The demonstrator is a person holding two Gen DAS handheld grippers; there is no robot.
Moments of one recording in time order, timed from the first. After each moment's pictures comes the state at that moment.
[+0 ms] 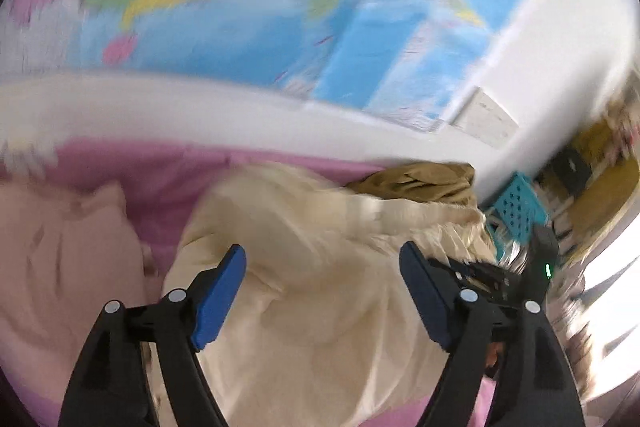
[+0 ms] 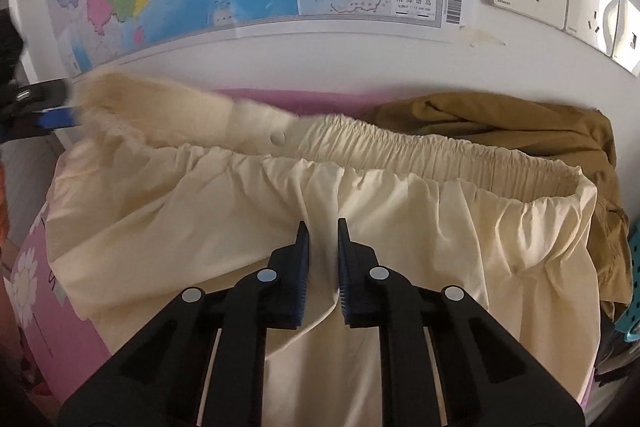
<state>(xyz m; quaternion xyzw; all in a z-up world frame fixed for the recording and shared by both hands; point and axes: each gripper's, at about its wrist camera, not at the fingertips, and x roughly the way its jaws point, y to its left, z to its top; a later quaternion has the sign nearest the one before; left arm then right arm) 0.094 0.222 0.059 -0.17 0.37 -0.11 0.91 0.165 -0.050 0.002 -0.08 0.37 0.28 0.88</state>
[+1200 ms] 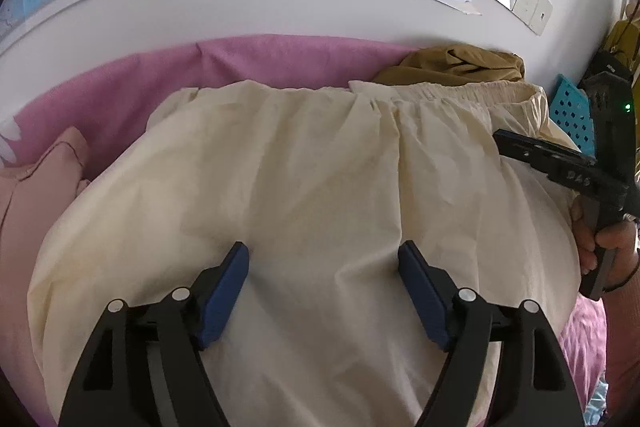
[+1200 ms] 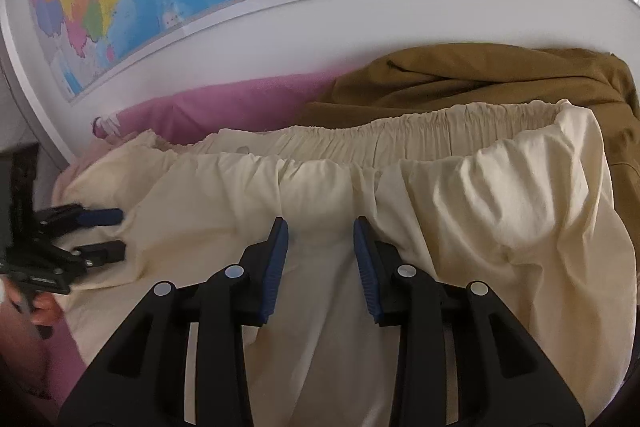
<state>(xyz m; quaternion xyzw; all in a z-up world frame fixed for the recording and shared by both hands) 0.121 0.165 -0.066 -0.06 0.44 -0.09 0.89 0.209 -0.082 -0.039 -0.01 0.39 0.30 0.87</state>
